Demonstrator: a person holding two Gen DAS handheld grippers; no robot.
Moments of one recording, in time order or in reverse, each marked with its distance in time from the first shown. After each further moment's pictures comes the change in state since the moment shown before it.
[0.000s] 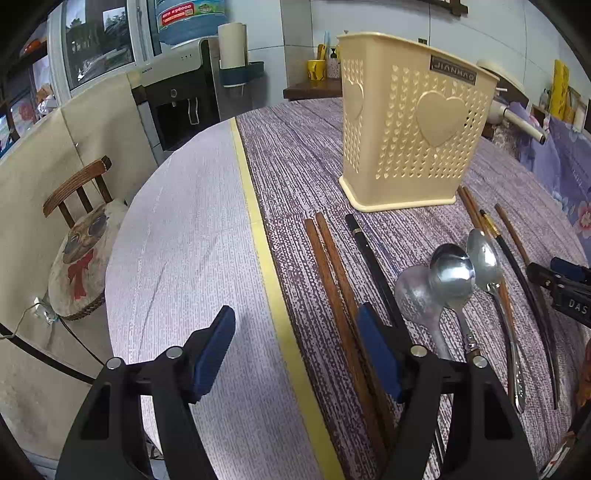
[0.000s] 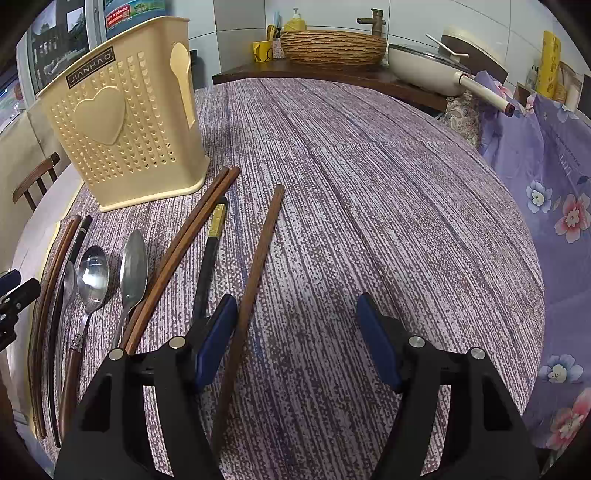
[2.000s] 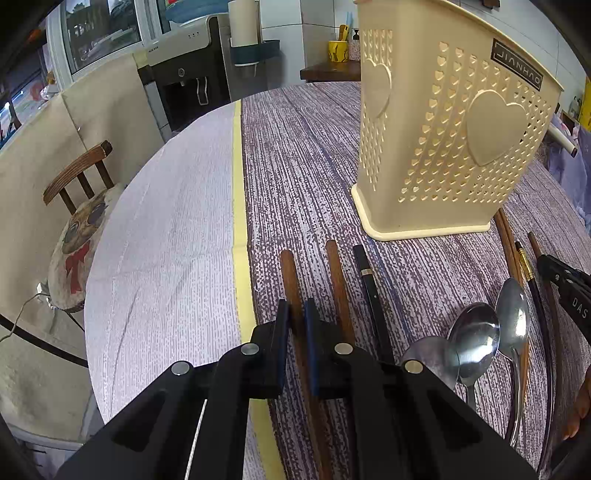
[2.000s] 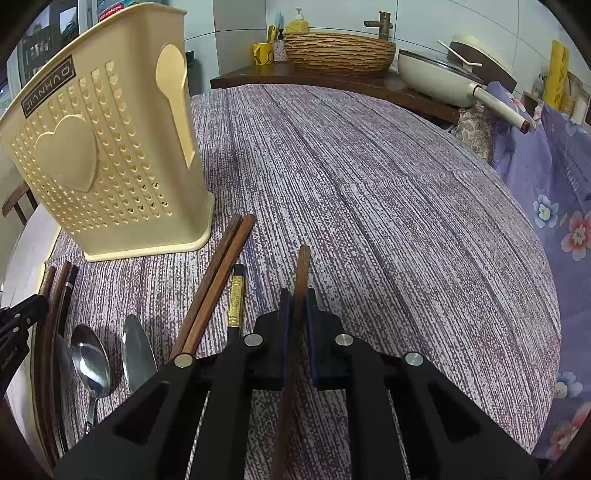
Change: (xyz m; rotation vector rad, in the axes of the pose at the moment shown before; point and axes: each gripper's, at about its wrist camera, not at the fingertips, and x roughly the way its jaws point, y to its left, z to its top) left arm 0.037 -0.012 0.033 -0.067 0.082 0.059; right arm 0.033 0.028 0.046 0.001 -0.004 -0.023
